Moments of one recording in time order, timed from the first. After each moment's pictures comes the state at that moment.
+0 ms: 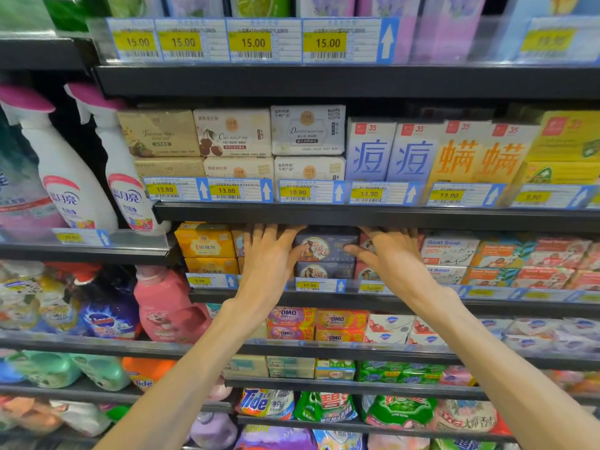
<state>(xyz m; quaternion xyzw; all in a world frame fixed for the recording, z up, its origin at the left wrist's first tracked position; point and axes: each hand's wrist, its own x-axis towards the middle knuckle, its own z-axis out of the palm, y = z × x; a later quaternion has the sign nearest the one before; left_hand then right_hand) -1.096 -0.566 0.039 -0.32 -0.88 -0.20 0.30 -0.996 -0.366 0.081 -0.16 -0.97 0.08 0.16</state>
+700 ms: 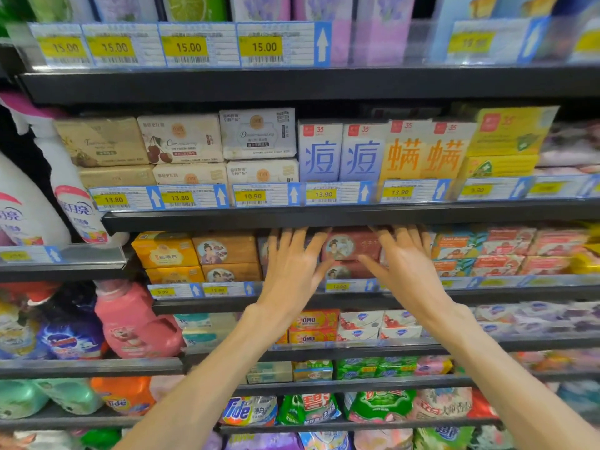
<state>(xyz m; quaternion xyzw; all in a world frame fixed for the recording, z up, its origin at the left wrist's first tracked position) -1.049 -0.488 0.040 -0.40 -0.85 -0.17 0.31 -0.943 -0.304 0.049 -0.17 -0.94 -0.03 0.29</state>
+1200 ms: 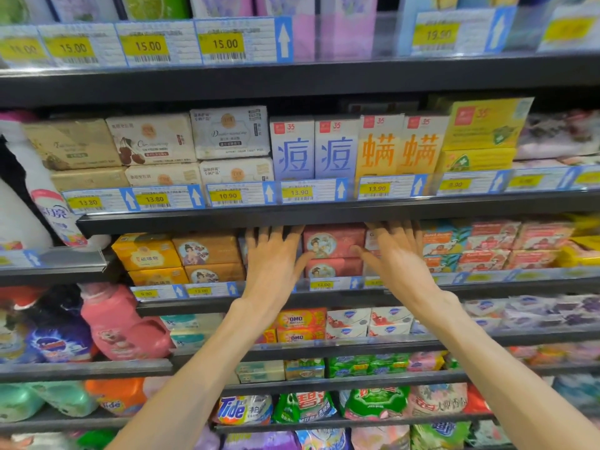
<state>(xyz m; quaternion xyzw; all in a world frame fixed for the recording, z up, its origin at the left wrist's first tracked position) -1.058 -0.475 0.038 -0.34 -0.88 -0.11 0.31 -0.949 -0.273 0.037 -0.16 -0.93 0.01 0.33</state>
